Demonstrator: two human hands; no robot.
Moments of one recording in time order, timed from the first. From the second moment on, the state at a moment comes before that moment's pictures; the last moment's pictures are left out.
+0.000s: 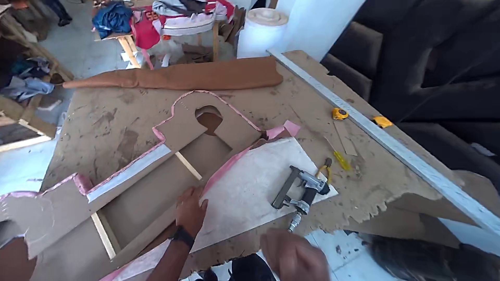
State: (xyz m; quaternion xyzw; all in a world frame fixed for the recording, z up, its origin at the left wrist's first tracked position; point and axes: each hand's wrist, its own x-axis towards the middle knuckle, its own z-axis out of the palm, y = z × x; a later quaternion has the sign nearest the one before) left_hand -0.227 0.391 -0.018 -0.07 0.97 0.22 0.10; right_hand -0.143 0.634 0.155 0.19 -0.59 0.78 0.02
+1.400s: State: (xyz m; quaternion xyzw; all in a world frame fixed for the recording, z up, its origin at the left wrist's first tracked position) left_hand -0.255 0.422 -0.062 -0.12 0.99 0.03 -0.03; right_hand -0.221 0.558 -0.084 -0.17 -0.73 0.65 -0.14
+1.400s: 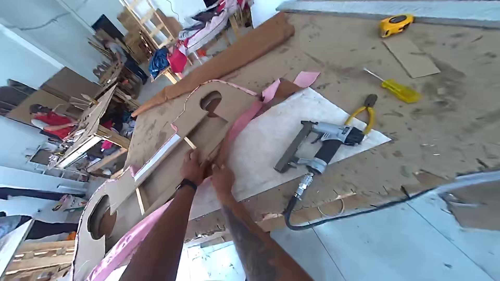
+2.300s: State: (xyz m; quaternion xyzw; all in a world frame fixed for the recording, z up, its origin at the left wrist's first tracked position) left_hand -0.274 0.435 -0.024 -0.14 0.99 -0.07 0.05; right_hand -0.222 0.520 -0.109 -0.20 -0.12 0.96 -0.13
